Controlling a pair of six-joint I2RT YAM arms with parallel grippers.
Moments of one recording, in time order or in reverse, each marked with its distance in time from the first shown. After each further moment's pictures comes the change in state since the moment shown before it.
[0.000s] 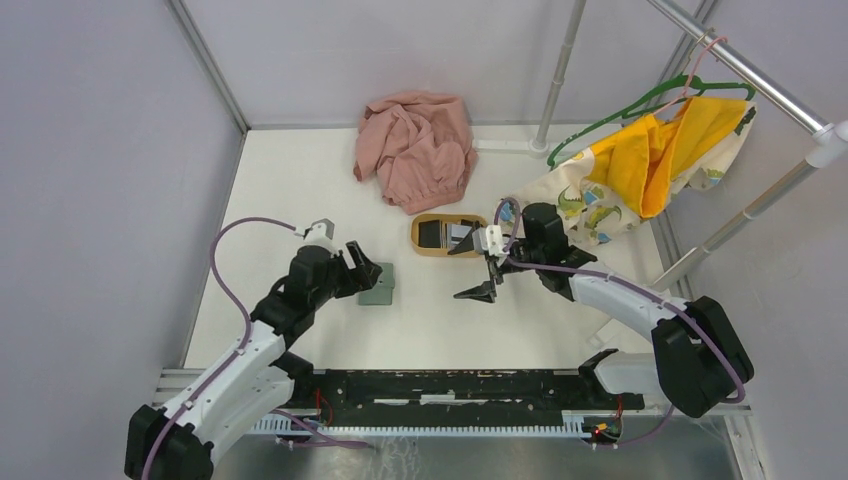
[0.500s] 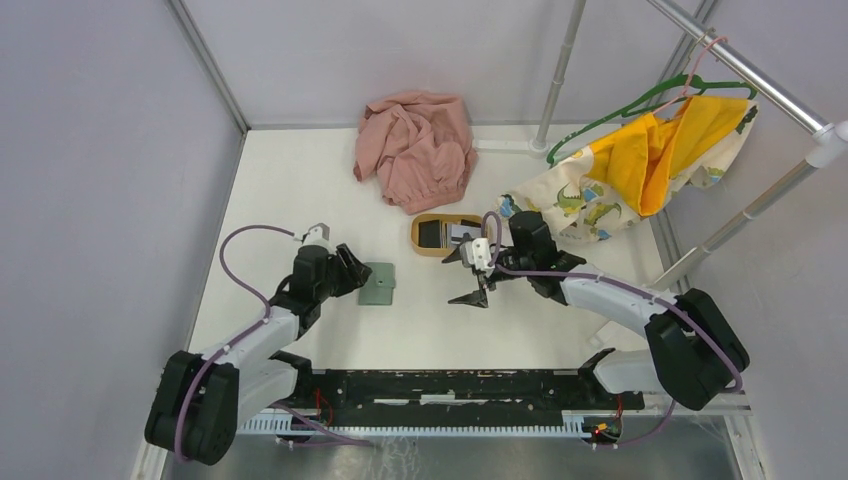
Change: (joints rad) left arm 0.136 0.261 -0.175 0.417 0.063 -0.001; right arm 0.082 0.026 -0.022 -0.004 0.097 -0.101
